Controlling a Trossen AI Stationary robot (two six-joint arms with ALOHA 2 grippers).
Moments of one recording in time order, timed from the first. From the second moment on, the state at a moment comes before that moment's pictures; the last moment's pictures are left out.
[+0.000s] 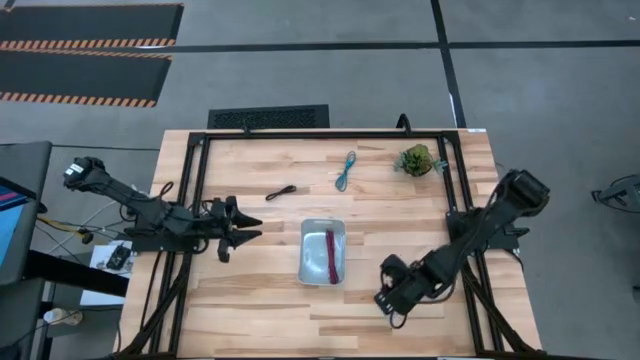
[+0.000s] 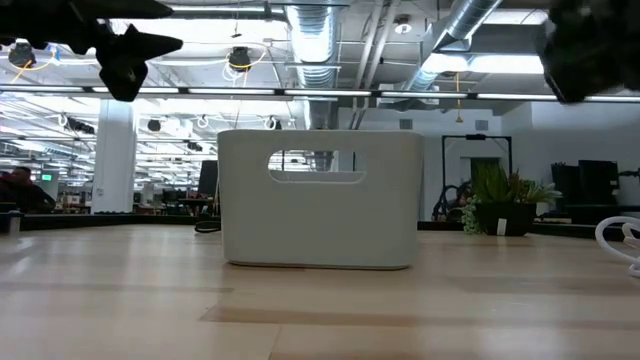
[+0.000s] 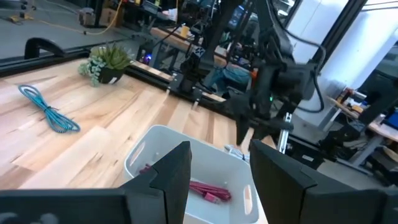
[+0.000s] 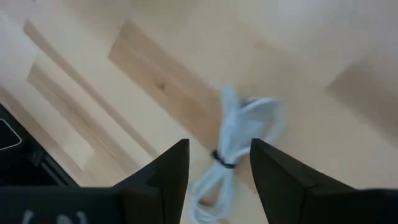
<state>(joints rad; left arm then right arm) -0.44 0.61 0.24 0.31 -0.48 -0.46 0.69 1.60 0.94 -0.51 0.13 1.60</state>
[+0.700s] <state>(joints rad) -0.44 0.61 0.24 0.31 -0.50 -0.45 0.65 1.72 0.94 -0.52 -0.03 1.67</state>
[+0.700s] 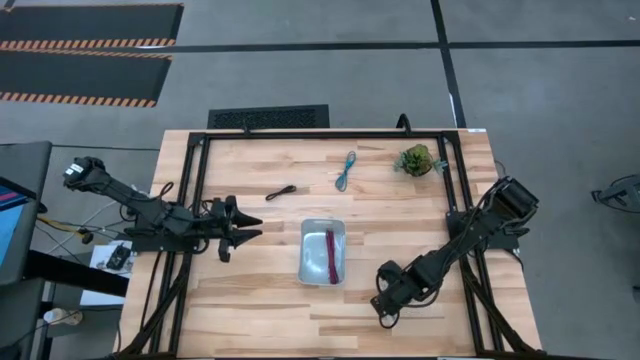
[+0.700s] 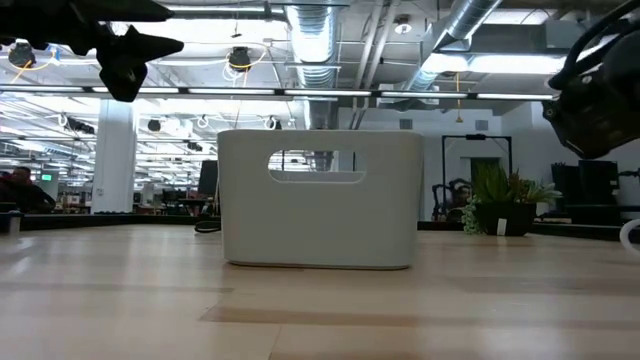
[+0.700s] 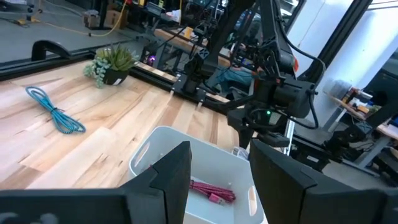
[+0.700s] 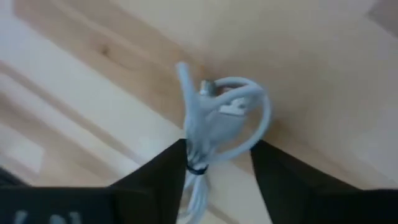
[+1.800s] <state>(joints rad) -0.44 0.61 0.24 0.30 -0.51 -0.45 0.55 1.70 0.93 -0.53 -0.02 1.30</state>
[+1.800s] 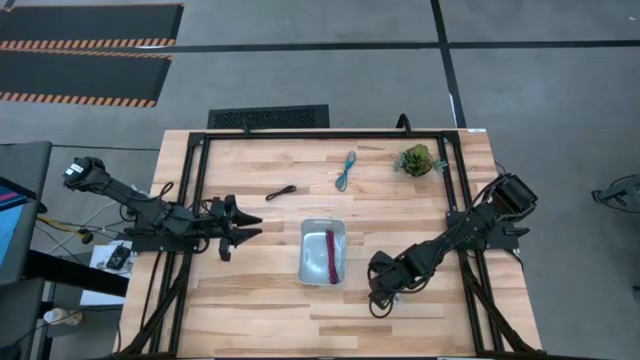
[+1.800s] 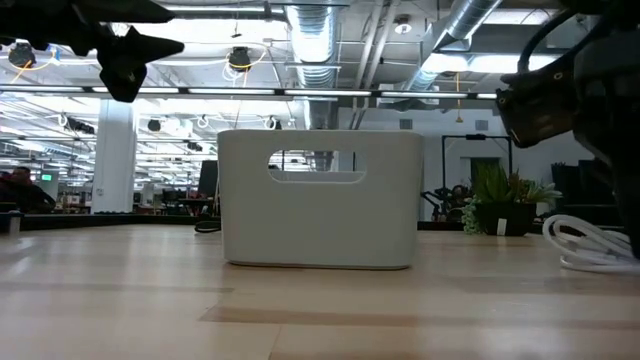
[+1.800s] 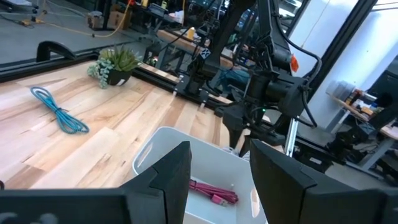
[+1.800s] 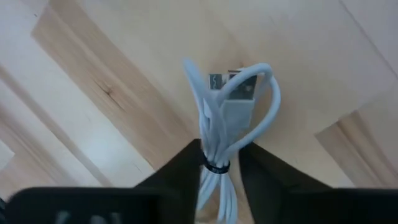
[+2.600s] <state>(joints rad) -0.44 0.61 0.24 0.30 -0.51 -0.45 0.57 1.75 0.94 -0.59 0.01 1.39</state>
